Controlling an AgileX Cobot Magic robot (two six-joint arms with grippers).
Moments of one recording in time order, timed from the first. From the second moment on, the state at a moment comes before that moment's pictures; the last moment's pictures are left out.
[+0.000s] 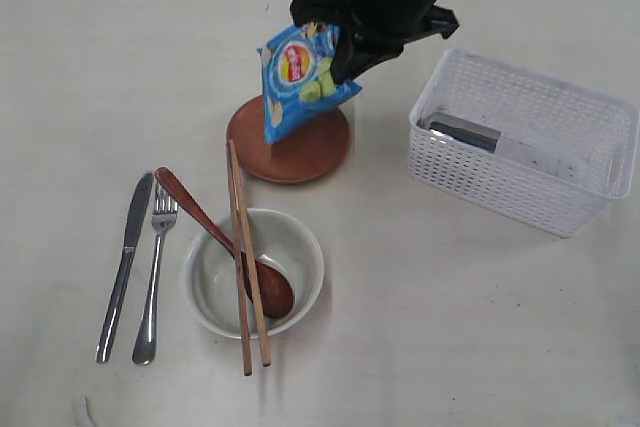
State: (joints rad) left arm -0.65 0.29 -0.45 -0.07 0.35 0.10; right arm 0.47 1.95 -1.55 0.40 1.00 -0.10
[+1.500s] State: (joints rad) left arm -0.65 0.29 -0.45 -0.07 0.35 0.10; right arm 0.53 1.93 -1.61 0.19 1.21 -0.03
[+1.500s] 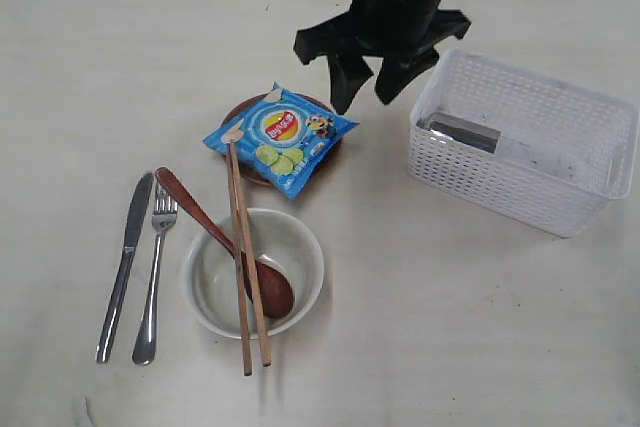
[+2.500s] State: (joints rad) left arm -0.65 0.29 -0.45 -0.08 0.35 0.10; right arm -0.04 1.70 -0.86 0.81 0.70 -0.40
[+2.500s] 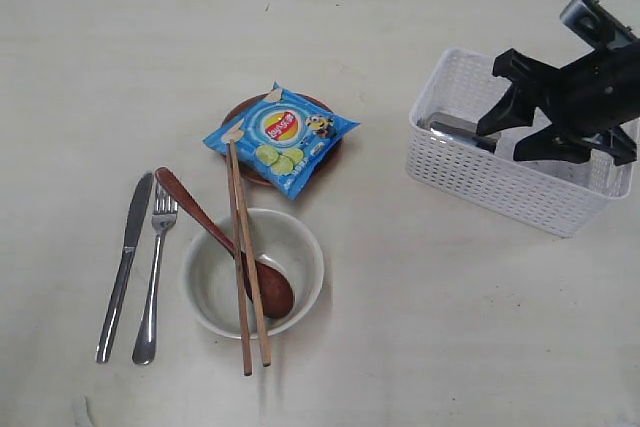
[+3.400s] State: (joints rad) left arm -0.65 0.29 -0.45 -0.08 0.35 0.10; right arm -0.04 1.84 -0.86 1.26 0.75 -0.82
